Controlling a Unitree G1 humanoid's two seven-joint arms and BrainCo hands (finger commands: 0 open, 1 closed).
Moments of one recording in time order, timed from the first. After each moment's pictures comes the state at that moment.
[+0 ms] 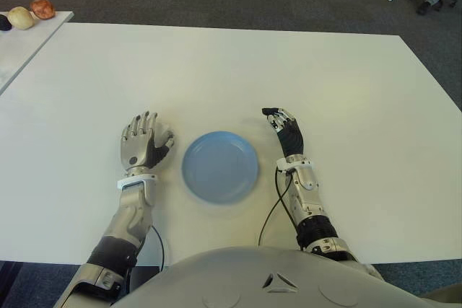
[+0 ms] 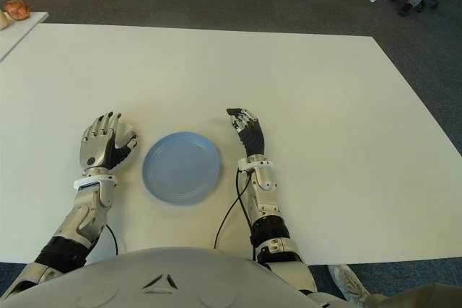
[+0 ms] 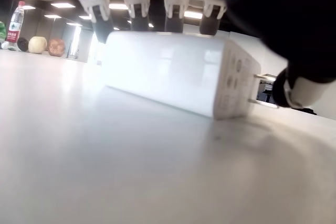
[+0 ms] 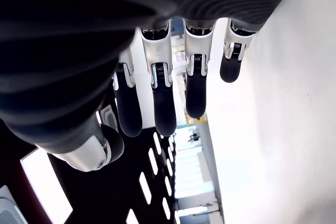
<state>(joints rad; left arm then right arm) 0.13 0.35 -0.25 0.21 0.89 0.26 0.51 -0.08 0.06 0.01 0.57 0.18 -0.46 0.13</state>
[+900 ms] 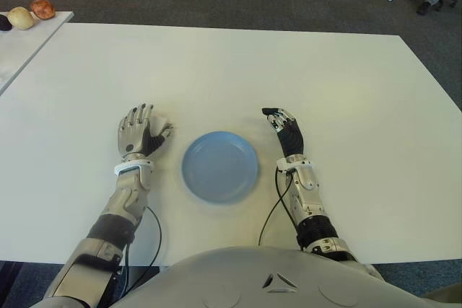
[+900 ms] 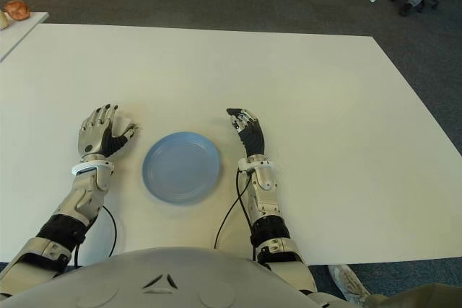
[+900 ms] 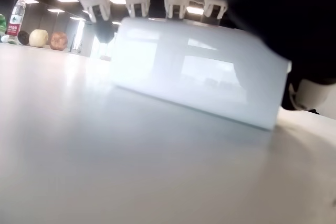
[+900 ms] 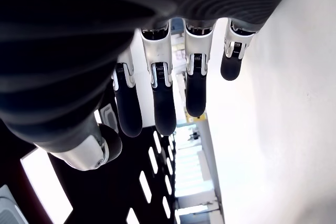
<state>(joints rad) -0.02 0.38 -0.24 0.41 0.81 0.19 0.51 -0.08 0.06 0.01 0.57 0.18 -0.45 0.14</state>
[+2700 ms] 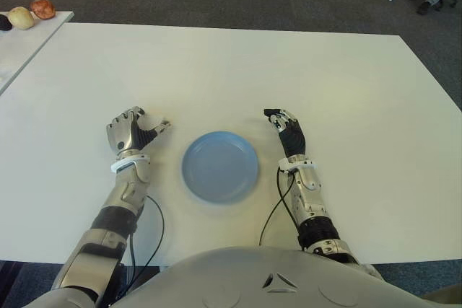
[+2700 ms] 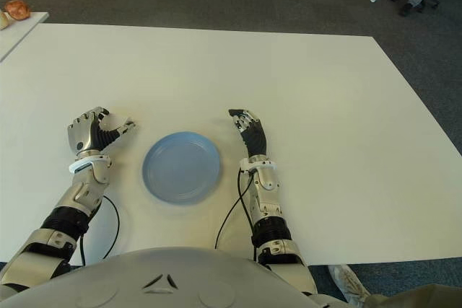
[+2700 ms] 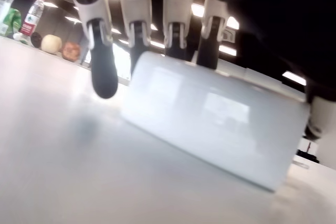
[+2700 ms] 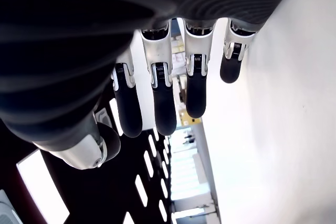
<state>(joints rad) -0.08 0.33 -0.17 0.49 0.68 0.19 0.66 -0.07 0.06 -0.01 0.54 0.19 -0.41 0.14</state>
